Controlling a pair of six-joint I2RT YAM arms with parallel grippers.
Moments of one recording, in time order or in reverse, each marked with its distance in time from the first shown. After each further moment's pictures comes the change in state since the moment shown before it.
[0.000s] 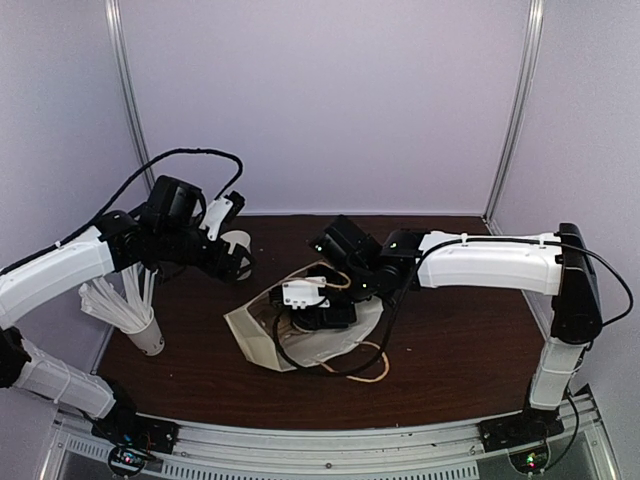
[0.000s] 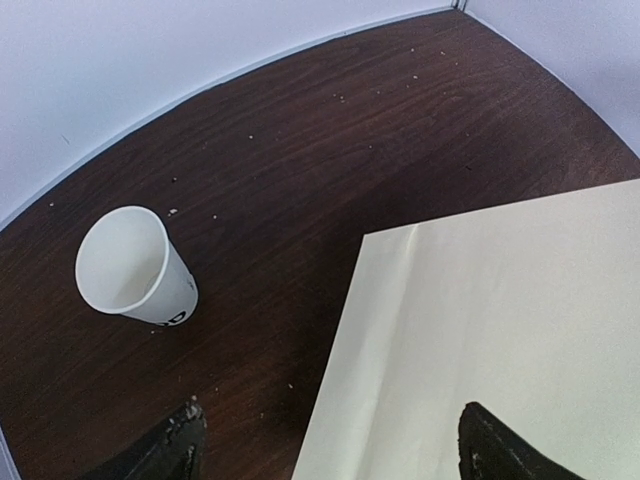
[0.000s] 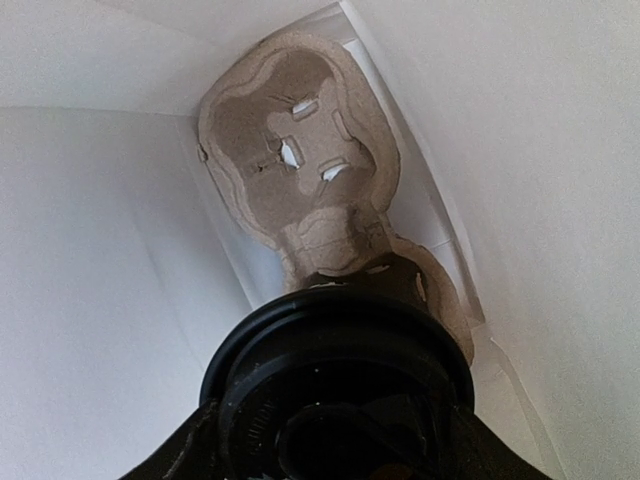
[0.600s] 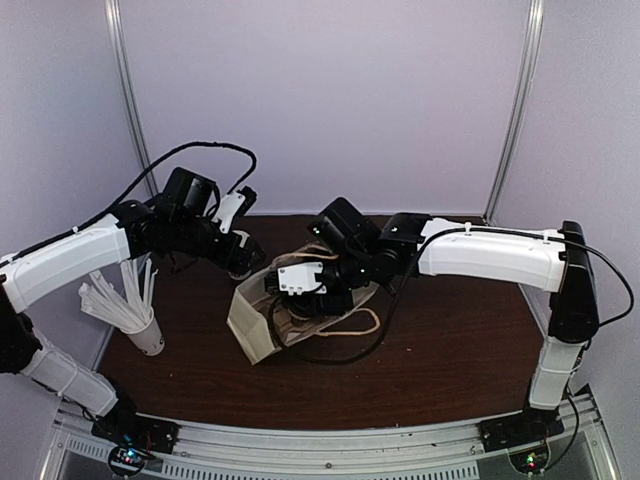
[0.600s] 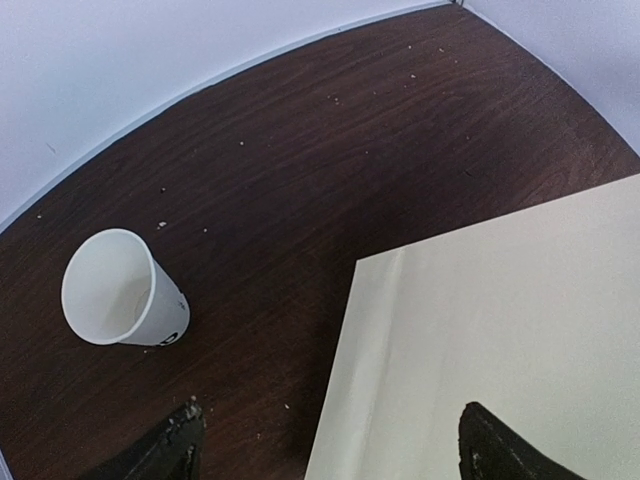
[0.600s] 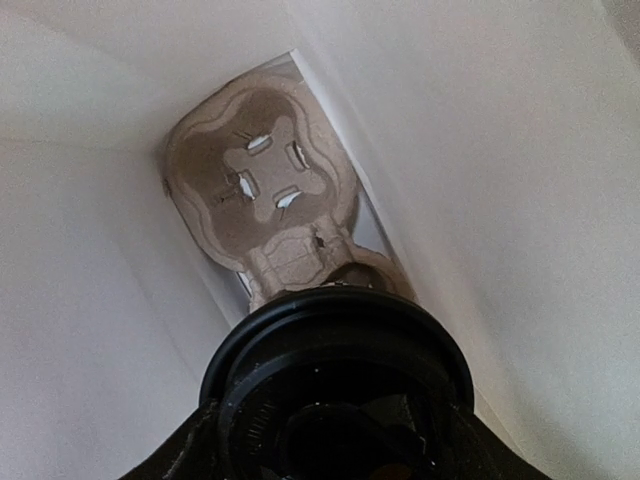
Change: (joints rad) left arm 0.000 0.103 0.090 -0.002 0.010 0.005; right arm -0.013 0.014 0.109 -0.060 -0.002 -0.033
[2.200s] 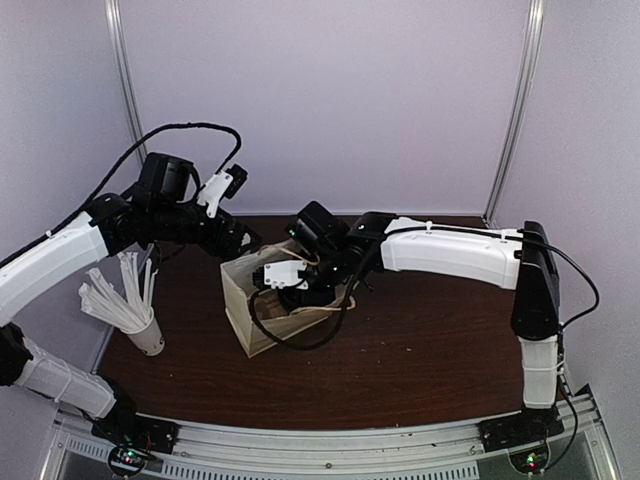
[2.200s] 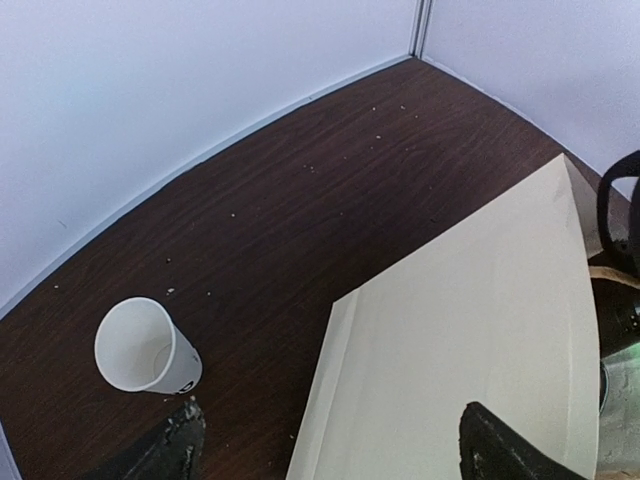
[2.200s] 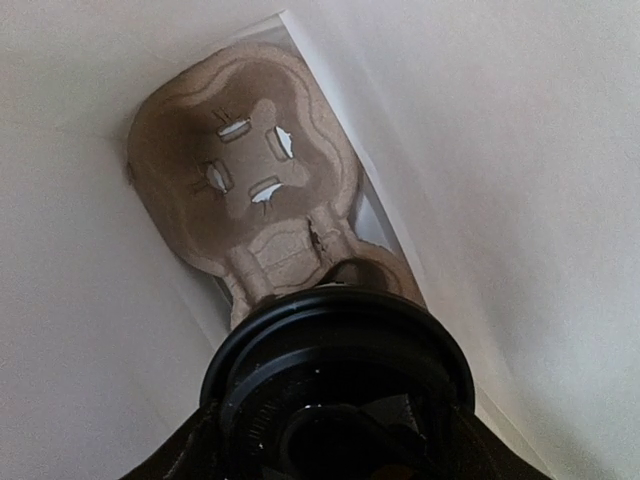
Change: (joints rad) left arm 0.011 -0.085 0.039 0.013 0.074 0.088; right arm -0.013 0.197 0.198 -0.077 0.063 0.074
